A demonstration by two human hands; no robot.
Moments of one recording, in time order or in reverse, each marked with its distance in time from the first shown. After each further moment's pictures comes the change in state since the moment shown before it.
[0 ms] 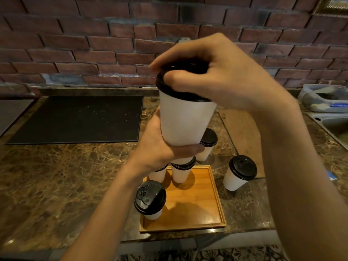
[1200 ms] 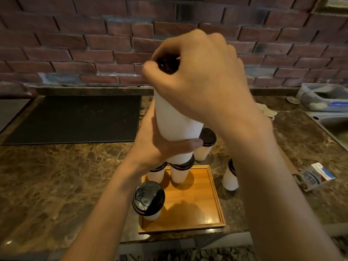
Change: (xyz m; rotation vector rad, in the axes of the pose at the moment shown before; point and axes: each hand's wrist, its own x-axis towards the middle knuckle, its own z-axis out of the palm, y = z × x) left_hand -0.001 0.011 0.000 -0.082 0.034 0.017; right_hand 0.009 -0.013 0.033 -0.387 0.316 0.129
